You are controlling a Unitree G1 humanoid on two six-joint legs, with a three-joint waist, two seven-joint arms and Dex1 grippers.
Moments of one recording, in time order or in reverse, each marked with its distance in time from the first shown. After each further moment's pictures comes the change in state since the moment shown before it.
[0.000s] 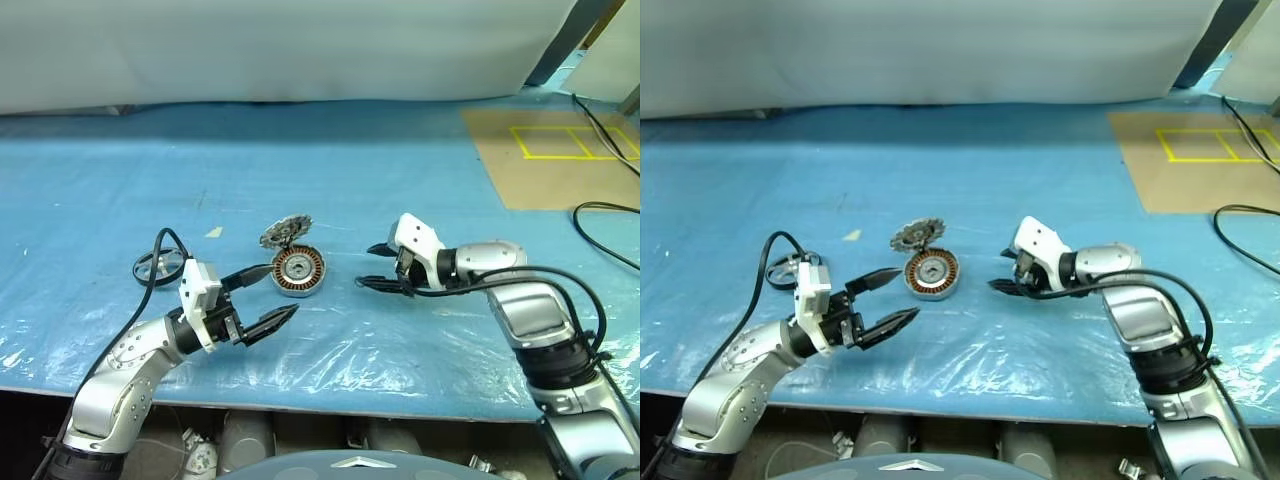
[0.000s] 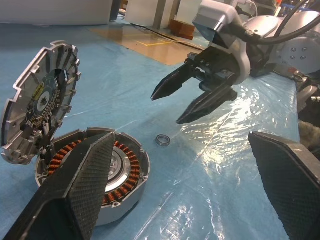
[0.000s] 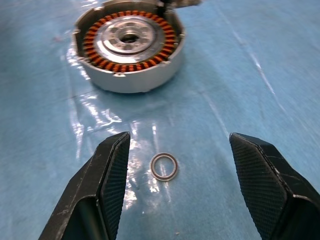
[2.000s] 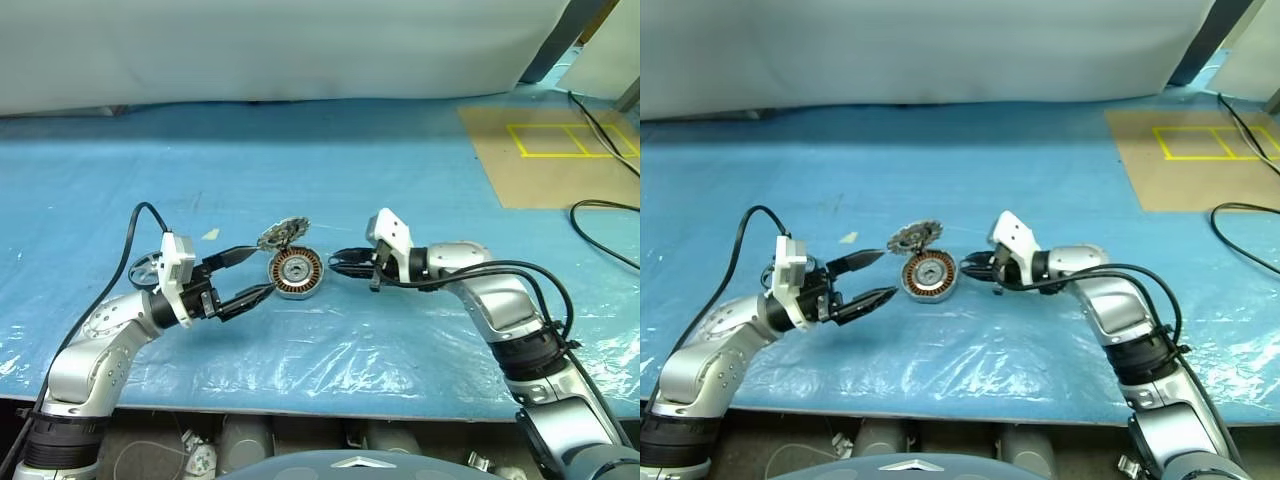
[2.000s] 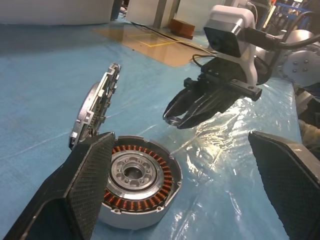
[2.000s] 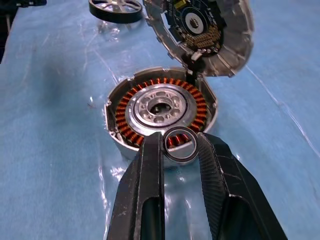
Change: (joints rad) left arm -0.107 0.079 0.103 0.110 -0.070 0.080 -0.101; right arm -0.149 0.060 0.146 0.151 0.190 -0.067 0.004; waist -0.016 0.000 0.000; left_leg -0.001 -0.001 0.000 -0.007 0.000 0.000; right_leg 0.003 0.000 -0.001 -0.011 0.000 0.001
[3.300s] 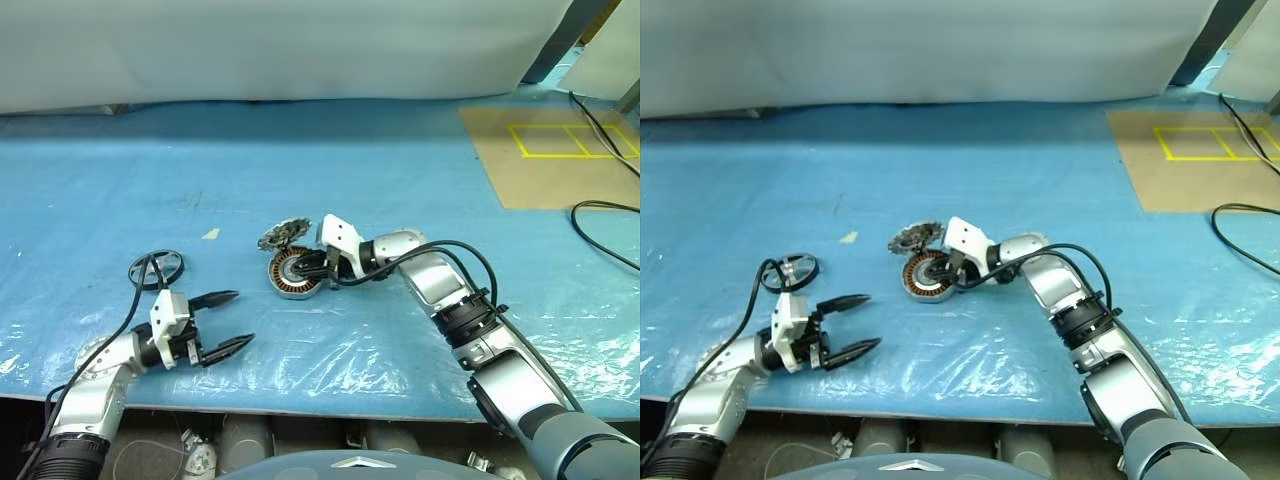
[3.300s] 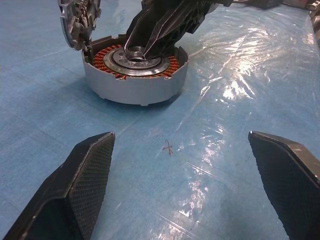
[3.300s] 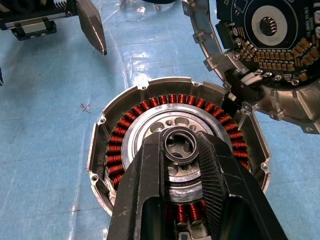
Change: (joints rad) left arm 0.070 -0.040 -0.041 0.447 0.230 -0.550 -0.248; right arm -0.166 0.156 0.138 0.325 -0.169 -0.227 0.065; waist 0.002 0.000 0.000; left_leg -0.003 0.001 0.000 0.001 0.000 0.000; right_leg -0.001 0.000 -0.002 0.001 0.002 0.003
